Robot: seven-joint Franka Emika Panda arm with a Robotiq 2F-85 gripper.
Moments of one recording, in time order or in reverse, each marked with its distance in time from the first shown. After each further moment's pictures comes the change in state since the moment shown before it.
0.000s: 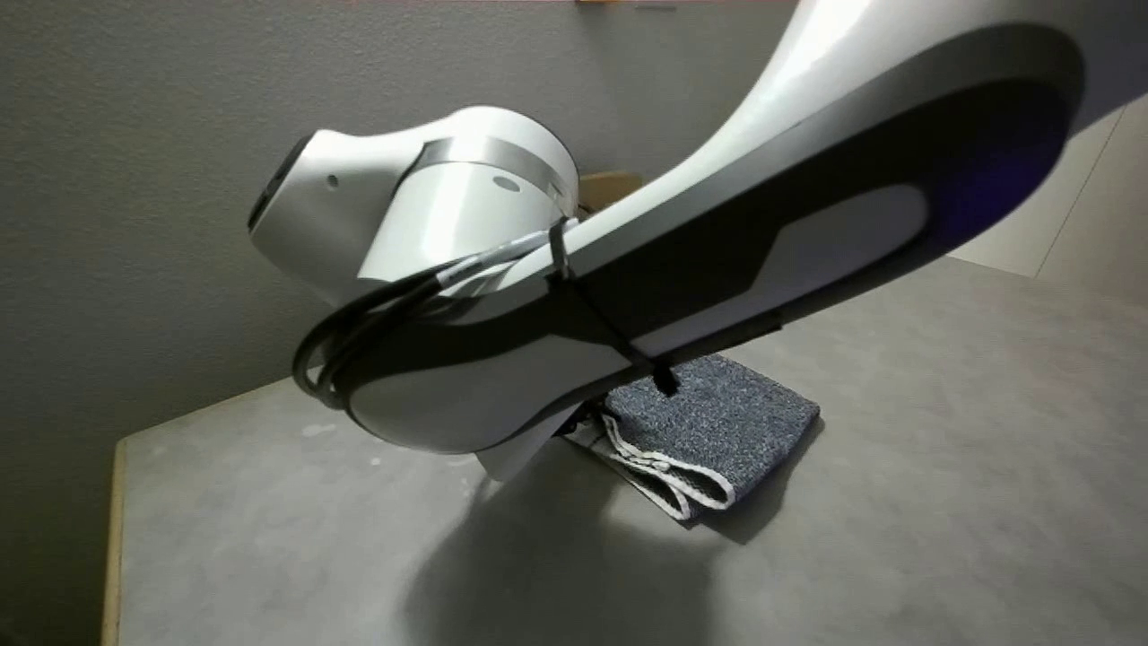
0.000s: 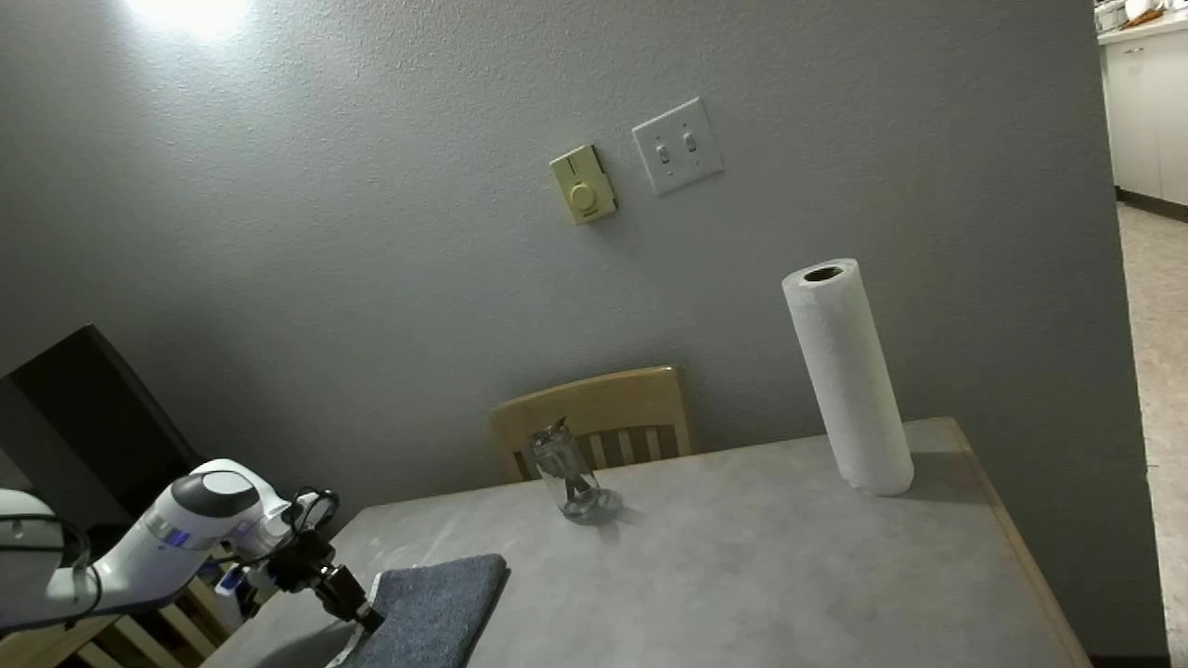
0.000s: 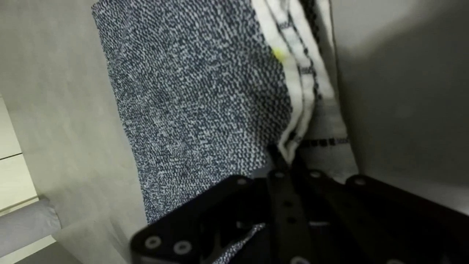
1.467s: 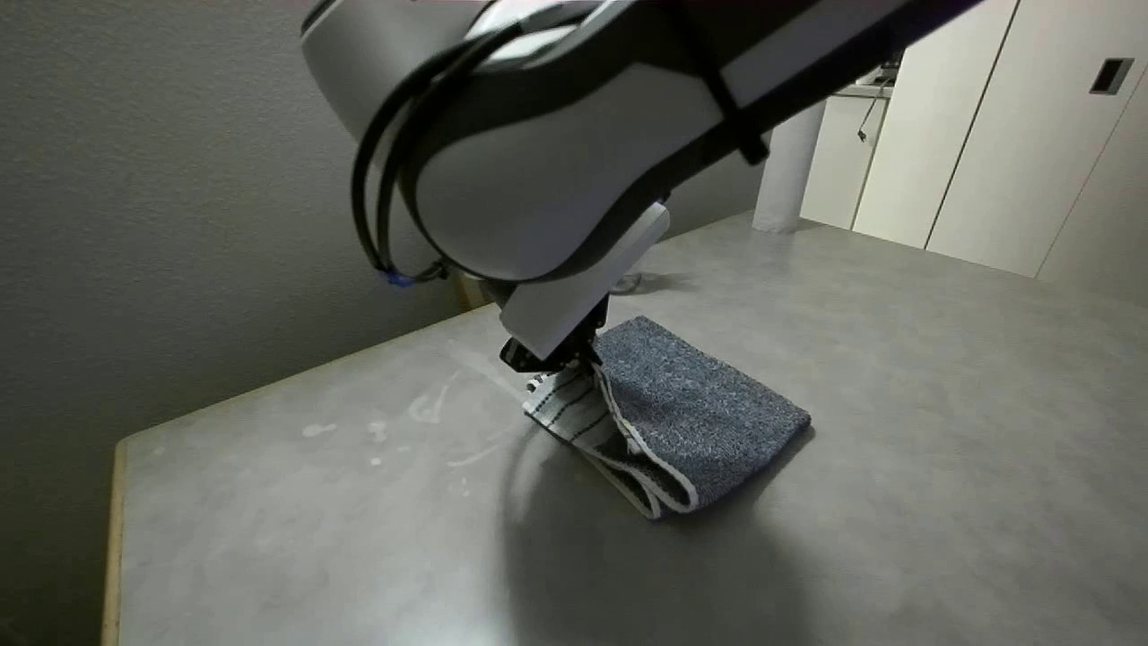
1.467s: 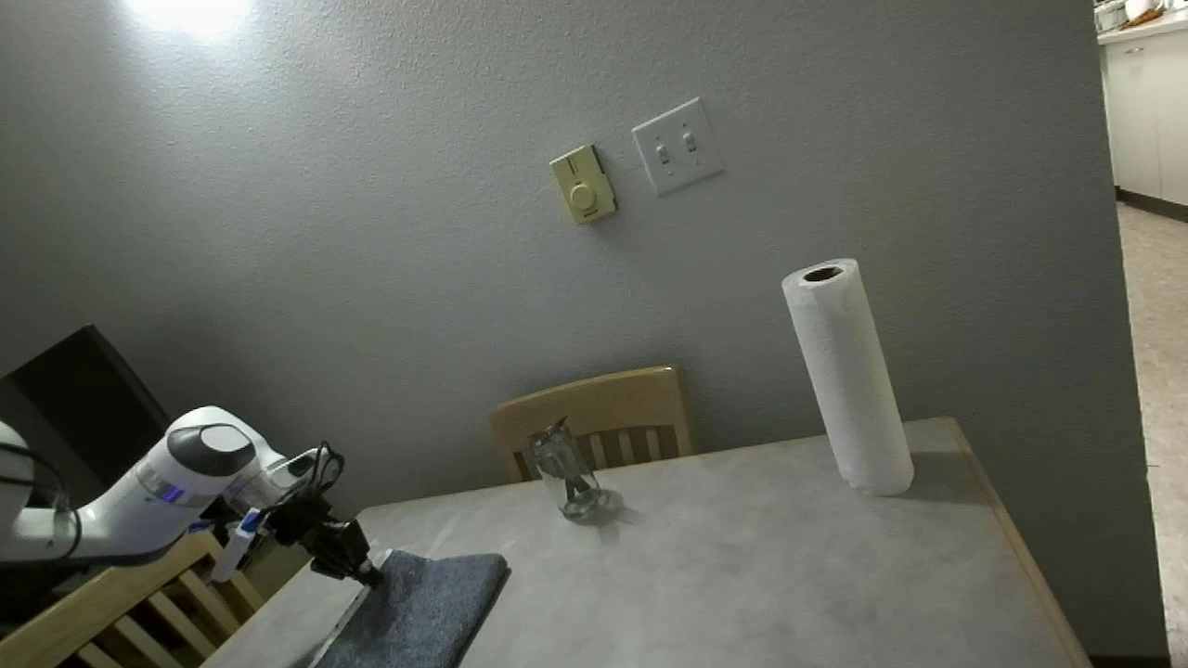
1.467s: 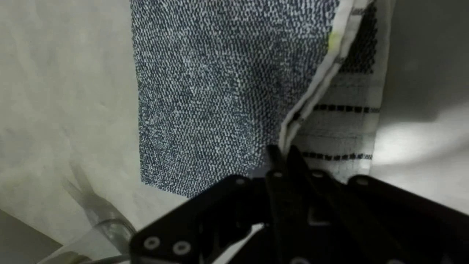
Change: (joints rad) arm -0.104 -0.255 0.074 -0.300 0.000 0.252 -0.231
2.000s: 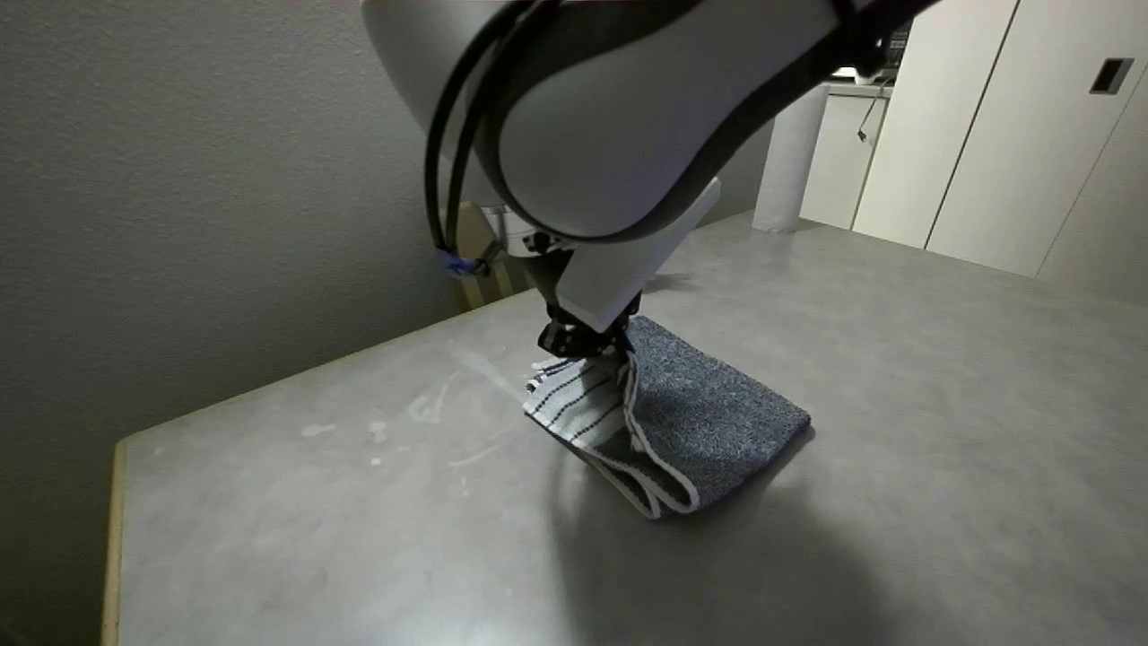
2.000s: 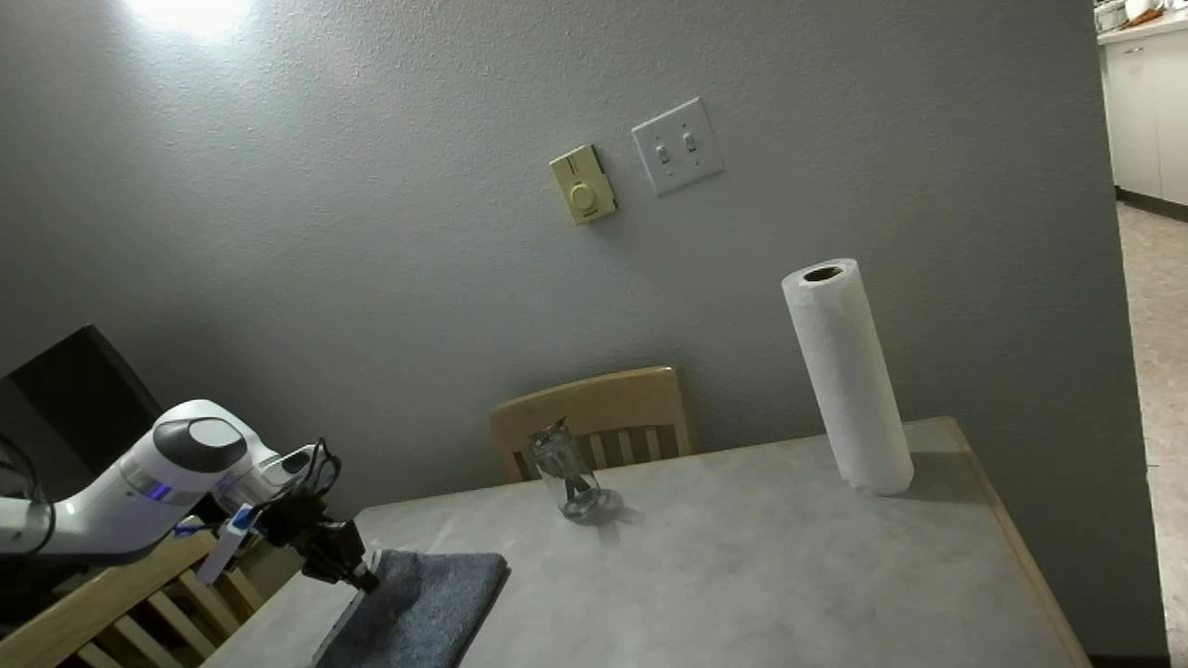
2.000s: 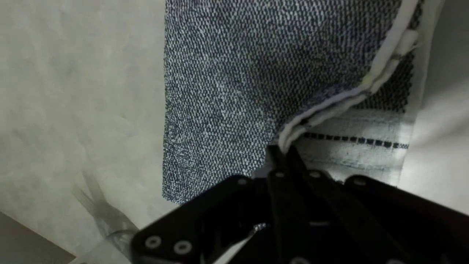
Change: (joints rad) arm -0.024 -0.145 -0.001 -0.219 0.000 0.073 -0.039
